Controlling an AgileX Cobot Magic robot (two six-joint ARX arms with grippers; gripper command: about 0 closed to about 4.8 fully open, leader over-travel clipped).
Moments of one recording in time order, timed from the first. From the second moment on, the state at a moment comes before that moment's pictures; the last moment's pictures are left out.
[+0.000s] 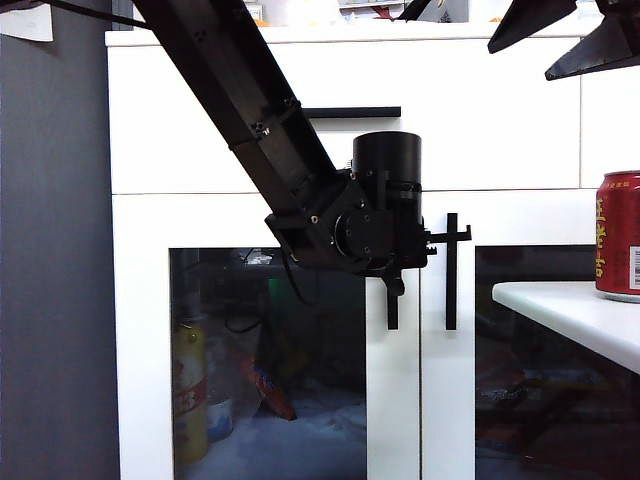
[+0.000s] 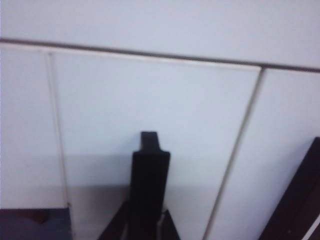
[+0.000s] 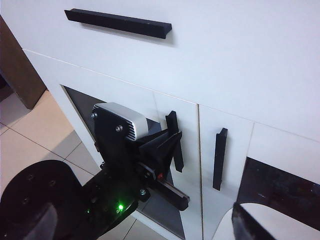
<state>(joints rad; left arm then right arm) -0.79 2.50 1.68 0.83 -0.61 -0.07 0.11 1.14 0.95 -0.15 -0.47 -0.05</state>
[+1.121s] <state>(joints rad) -0.83 2.33 1.34 0.93 -0.57 -0.08 0.12 1.17 0.95 -0.13 -0.47 -0.03</state>
